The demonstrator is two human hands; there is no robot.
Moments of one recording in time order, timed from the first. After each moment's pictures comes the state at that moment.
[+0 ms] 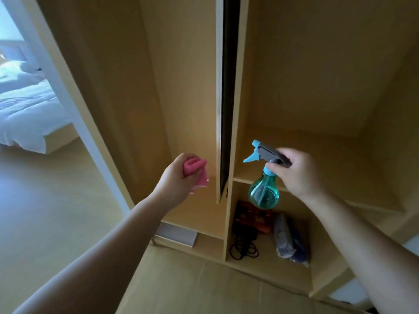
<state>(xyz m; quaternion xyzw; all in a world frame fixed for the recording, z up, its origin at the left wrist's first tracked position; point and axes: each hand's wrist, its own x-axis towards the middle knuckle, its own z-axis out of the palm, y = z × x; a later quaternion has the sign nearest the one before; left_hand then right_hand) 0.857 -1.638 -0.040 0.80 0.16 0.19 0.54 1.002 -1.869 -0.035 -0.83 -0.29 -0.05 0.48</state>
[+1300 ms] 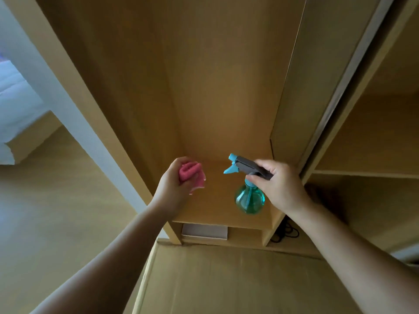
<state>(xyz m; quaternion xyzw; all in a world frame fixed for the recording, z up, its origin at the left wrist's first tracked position) 0.873 -1.338 -0.129 0.81 0.14 0.13 0.55 0.965 -1.566 -0.135 -0.83 -0.27 -0.02 0.48</state>
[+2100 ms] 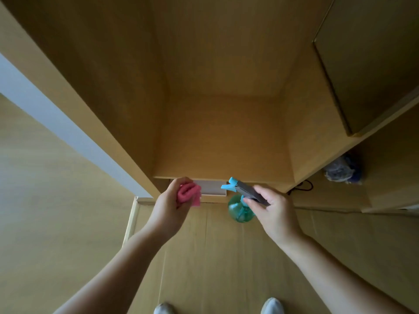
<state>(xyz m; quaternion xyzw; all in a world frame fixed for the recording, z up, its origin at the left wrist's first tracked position) 0.866 -1.267 -0.487 0.84 0.15 0.03 0.52 0.930 -1.503 -0.492 -0.87 -0.15 0.02 0.46</state>
